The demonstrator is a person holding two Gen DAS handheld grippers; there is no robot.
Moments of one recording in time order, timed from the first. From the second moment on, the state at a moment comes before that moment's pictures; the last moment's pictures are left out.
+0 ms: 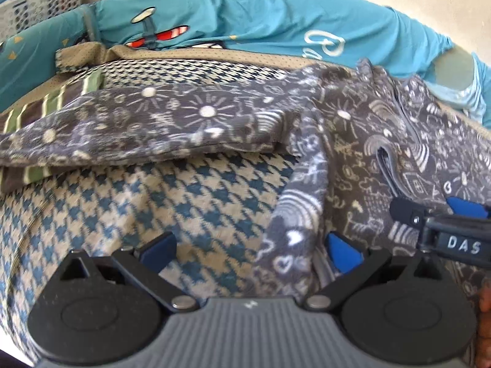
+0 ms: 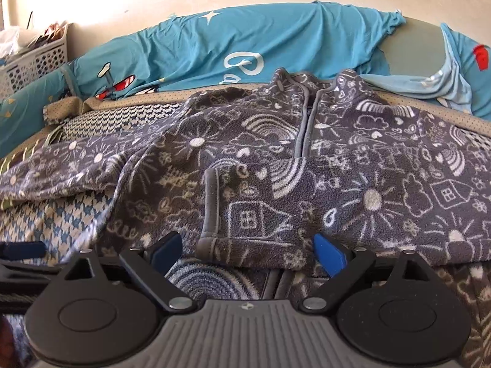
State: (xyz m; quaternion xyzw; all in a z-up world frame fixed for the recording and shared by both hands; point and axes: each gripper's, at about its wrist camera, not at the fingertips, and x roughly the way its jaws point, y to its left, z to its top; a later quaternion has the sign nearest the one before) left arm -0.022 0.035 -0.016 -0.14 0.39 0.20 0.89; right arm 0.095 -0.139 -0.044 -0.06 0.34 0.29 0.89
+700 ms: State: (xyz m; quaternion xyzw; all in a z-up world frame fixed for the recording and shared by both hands) left arm -0.106 0.200 0.020 -0.29 0.34 0.39 0.80; right arm 0.091 -0.143 -0.045 -0.06 0.33 0.31 0.89
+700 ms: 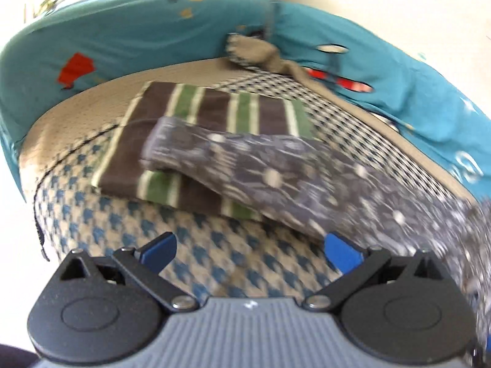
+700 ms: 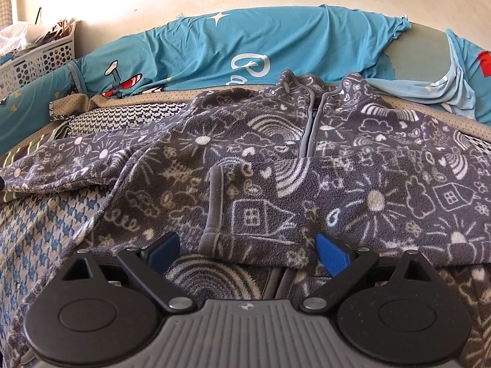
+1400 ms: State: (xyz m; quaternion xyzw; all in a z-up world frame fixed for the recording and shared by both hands) left arm -0.112 0.270 0.014 -0.40 0.30 0.32 0.80; right arm 0.090 -0.136 -0.048 -0.08 0.33 0.31 0.89
